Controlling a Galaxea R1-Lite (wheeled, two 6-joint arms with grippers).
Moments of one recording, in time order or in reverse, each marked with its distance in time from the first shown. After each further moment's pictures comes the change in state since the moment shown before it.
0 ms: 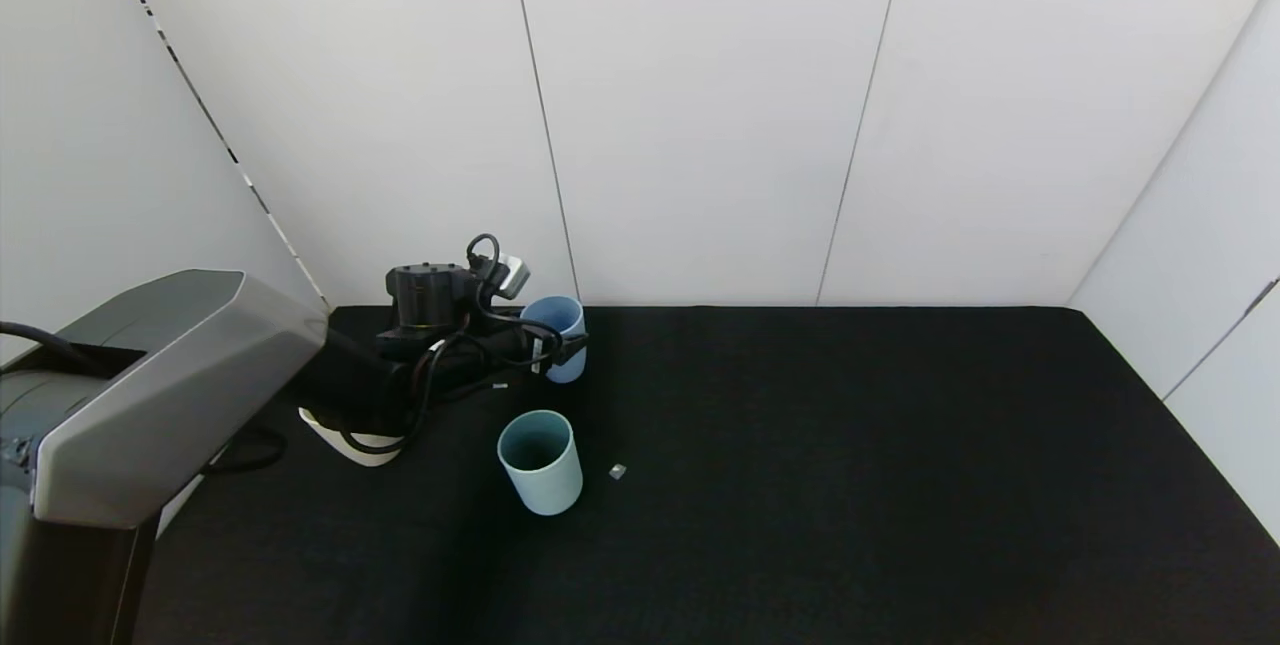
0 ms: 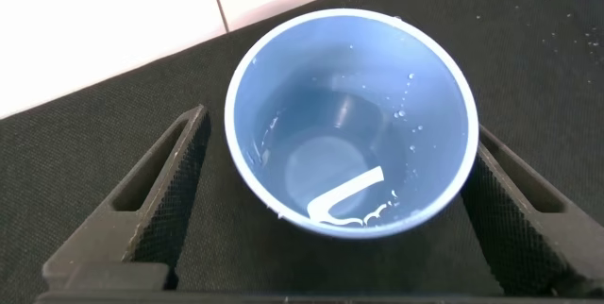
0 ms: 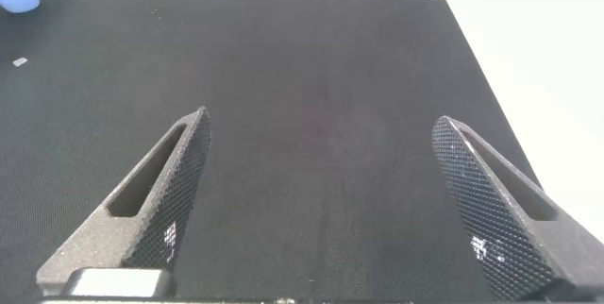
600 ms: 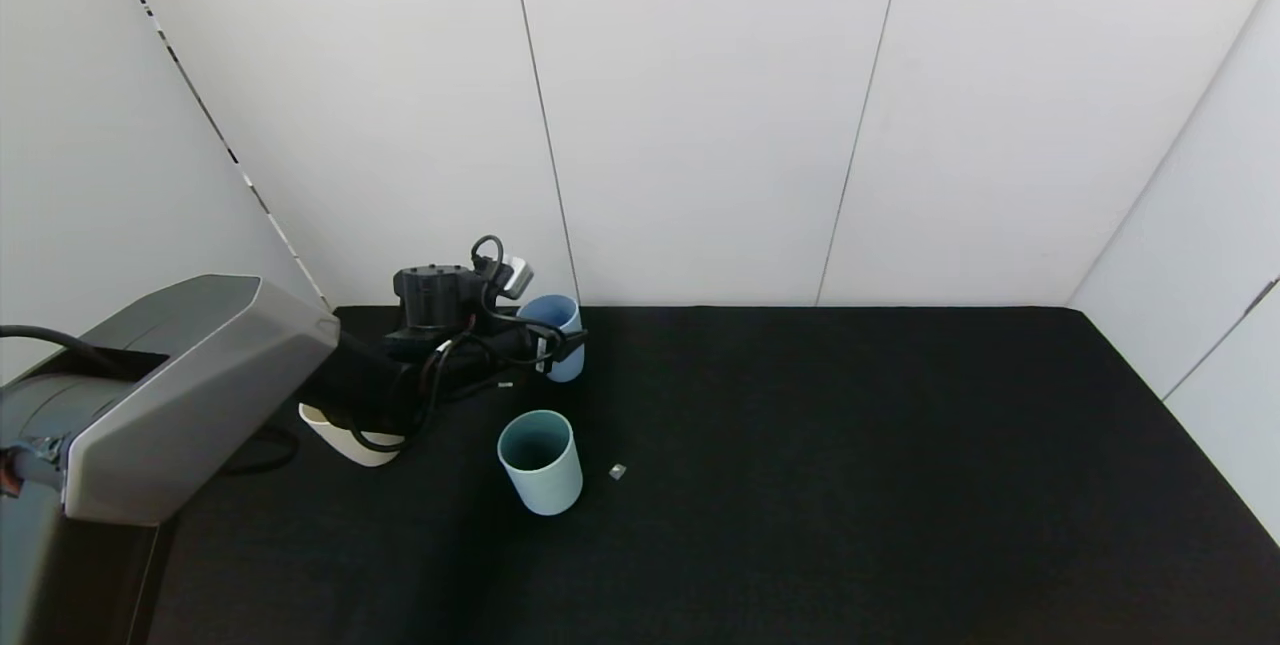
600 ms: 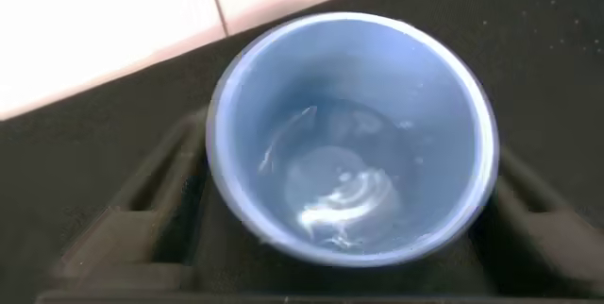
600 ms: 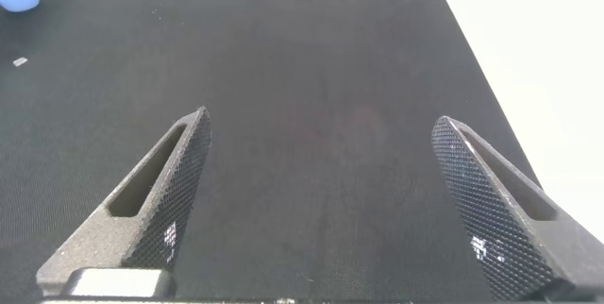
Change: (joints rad) left arm -0.001 0.032 -0.039 -0.003 -0.001 -0.011; right arm 0.000 0.000 0.000 0.000 0.000 0.000
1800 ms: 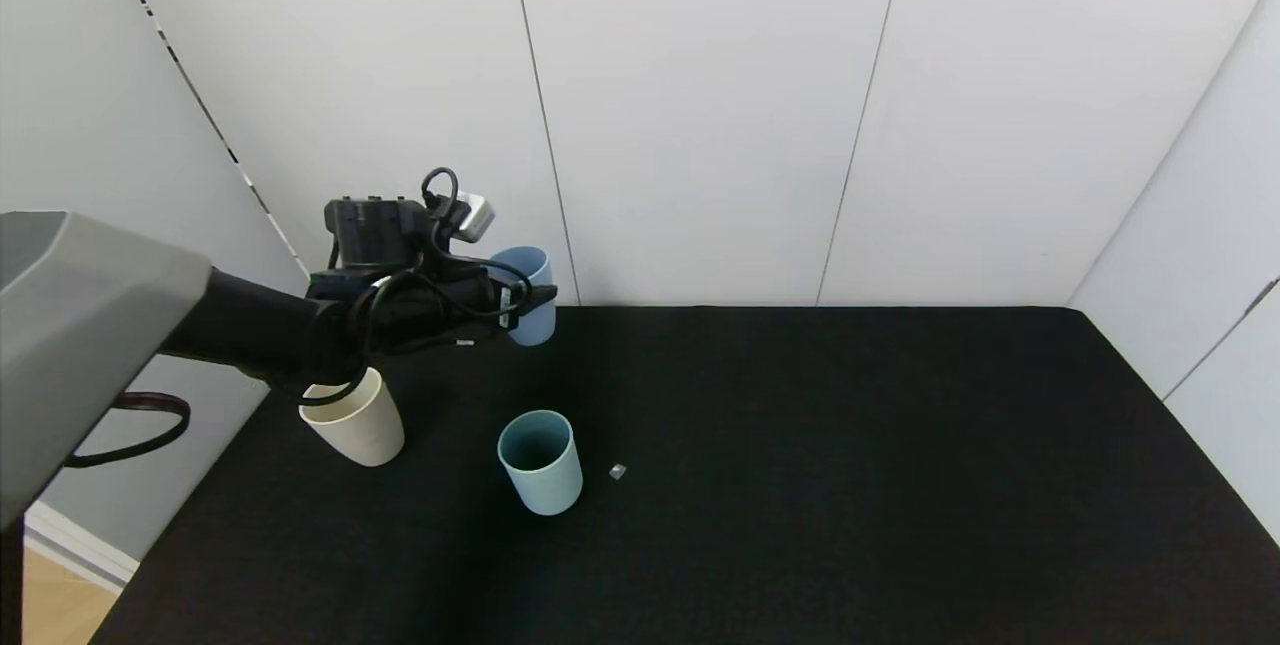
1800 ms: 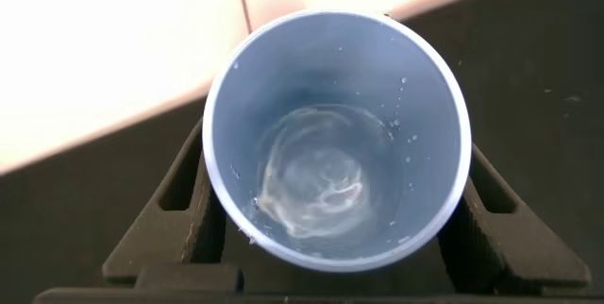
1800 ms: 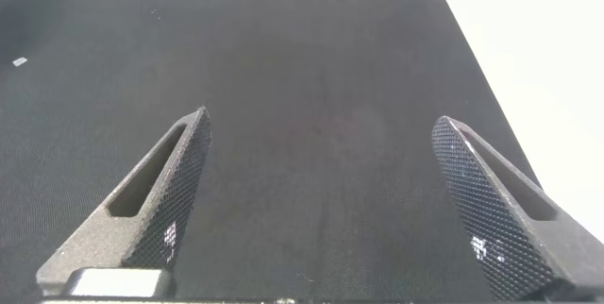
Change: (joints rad) left arm 0.029 -0.230 0.012 0.208 0.003 0.011; right arm 0.000 0.000 0.000 0.000 0.000 0.000
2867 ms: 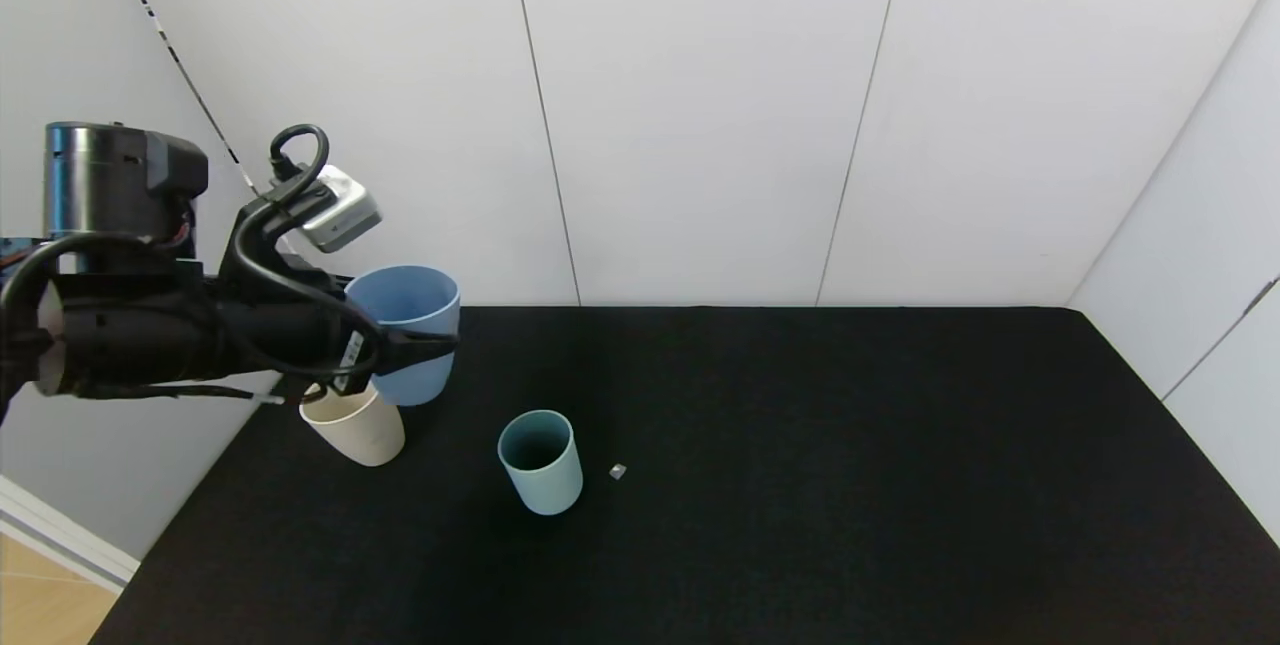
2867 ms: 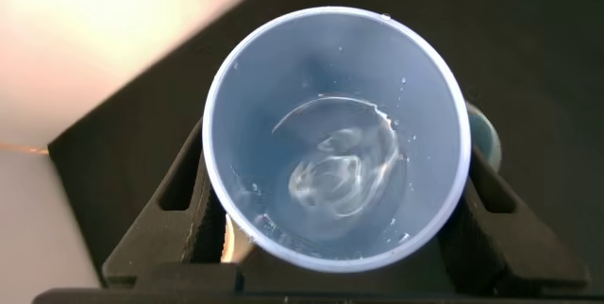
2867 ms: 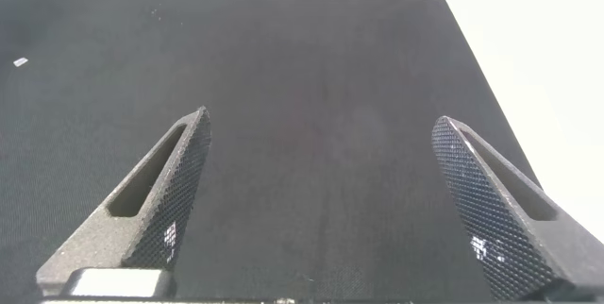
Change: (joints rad) left arm 0.036 -0.579 0.314 0.483 0.001 0.323; right arm 0.000 0.000 0.000 -0.001 0.000 0.000
